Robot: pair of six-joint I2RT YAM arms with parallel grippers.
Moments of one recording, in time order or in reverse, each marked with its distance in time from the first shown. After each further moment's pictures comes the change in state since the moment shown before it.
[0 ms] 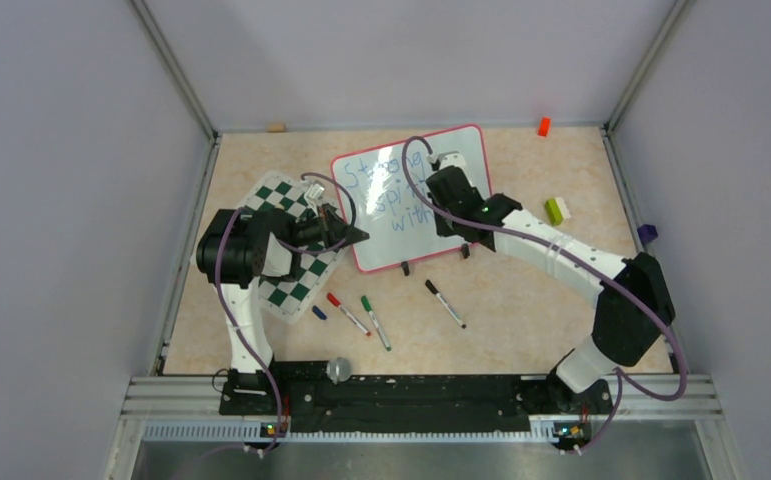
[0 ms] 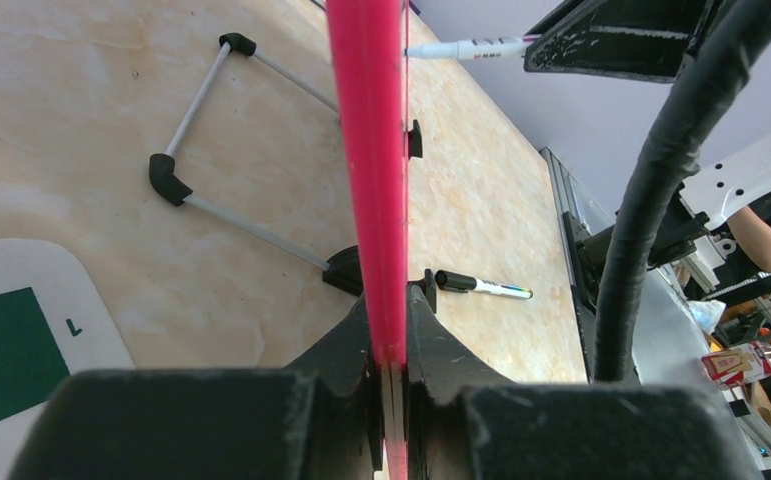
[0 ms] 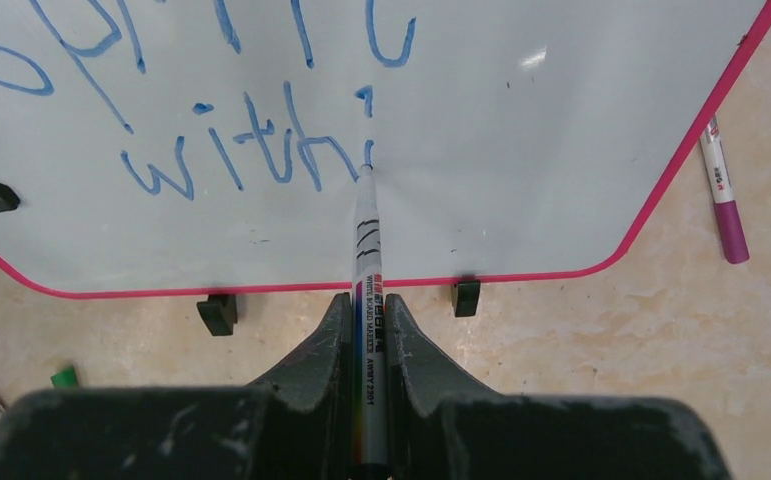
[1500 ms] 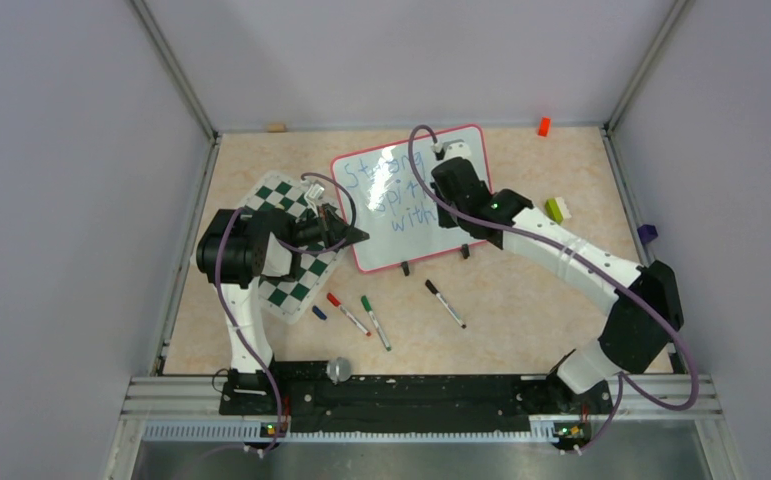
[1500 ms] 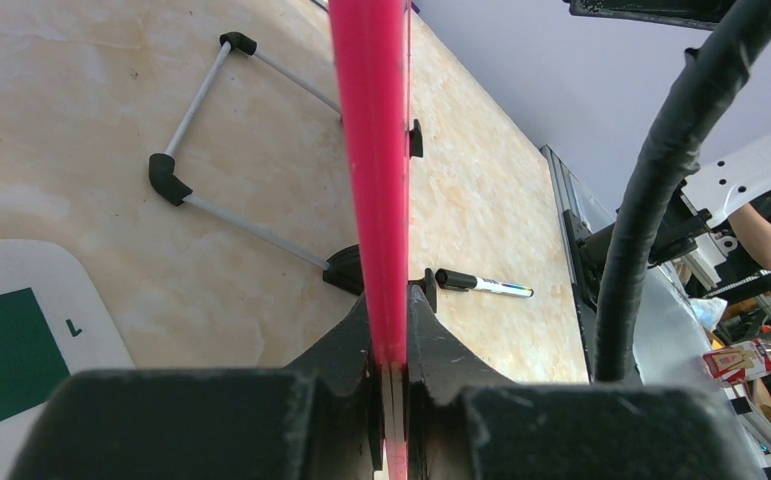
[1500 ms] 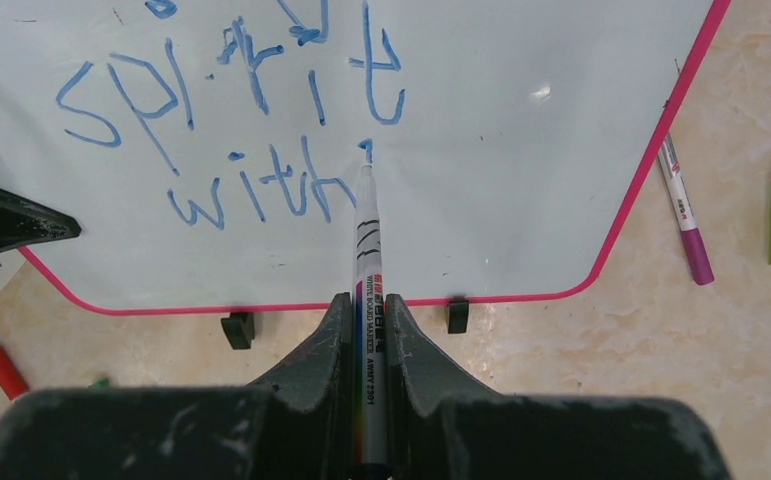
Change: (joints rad) left arm 0.000 0.000 0.000 0.000 0.002 0.003; right arm 0.000 -0.048 0.035 -0.009 0.011 -0.017
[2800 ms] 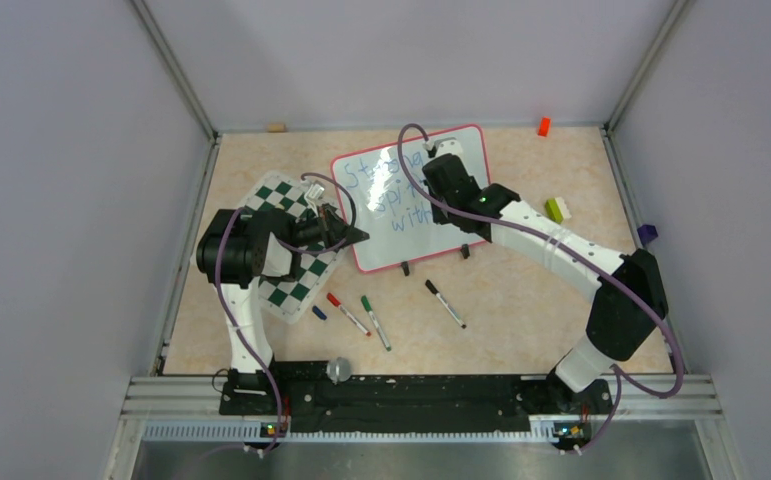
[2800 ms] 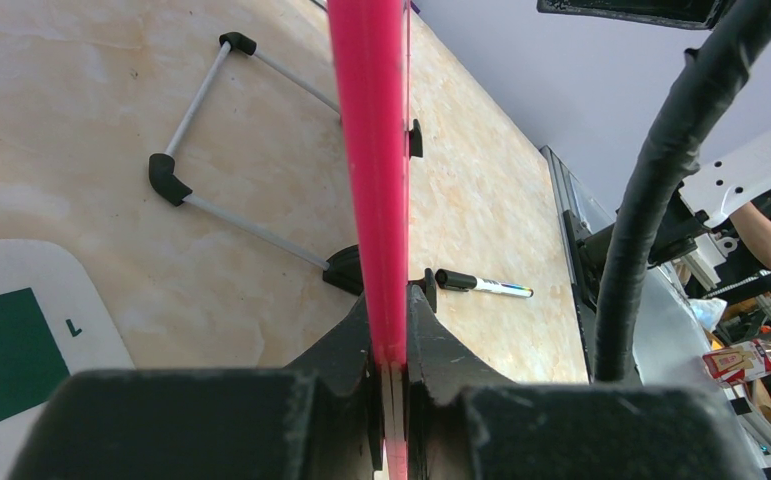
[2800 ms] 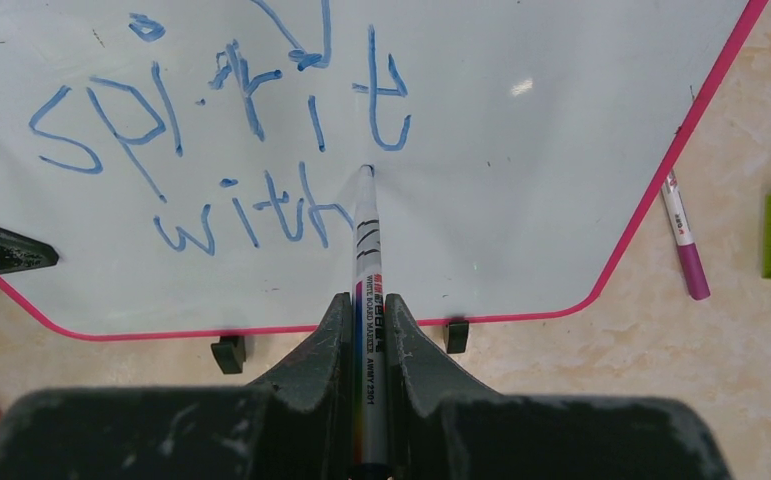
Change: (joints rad) left arm 0.000 0.000 0.000 0.000 0.000 -0.001; right arm 0.000 0.080 0.055 -0.001 0.023 -0.016
